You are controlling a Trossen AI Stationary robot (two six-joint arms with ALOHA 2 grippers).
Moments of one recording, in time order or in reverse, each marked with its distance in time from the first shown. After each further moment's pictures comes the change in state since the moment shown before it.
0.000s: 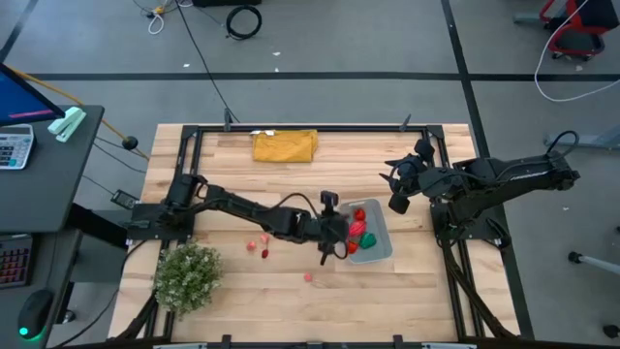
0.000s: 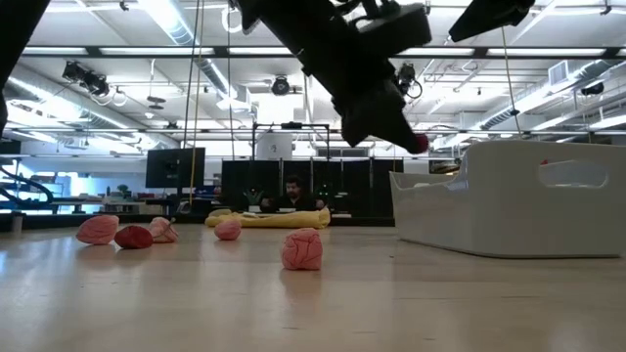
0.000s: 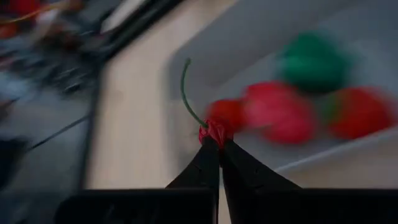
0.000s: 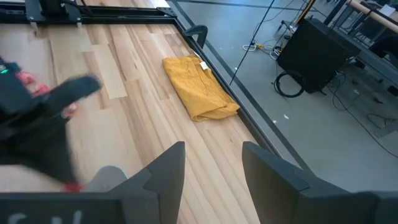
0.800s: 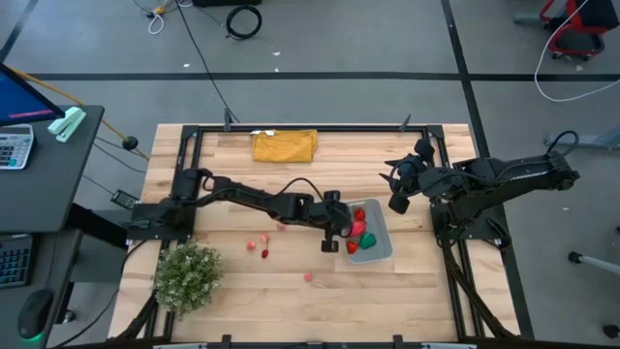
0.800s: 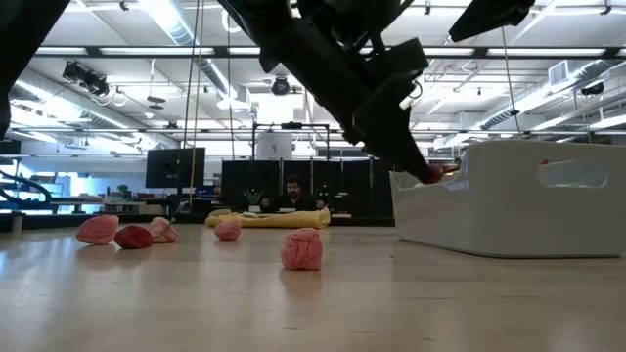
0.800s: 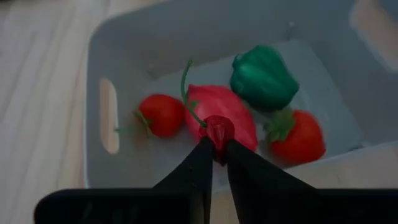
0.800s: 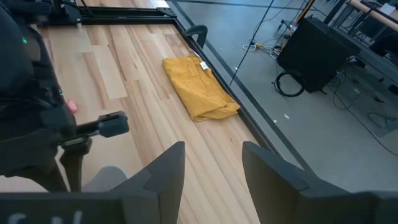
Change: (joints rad) left arm 0.107 0.035 0.001 0.005 0.423 -0.284; right arm 0.000 0.000 0.000 0.000 0.000 0.008
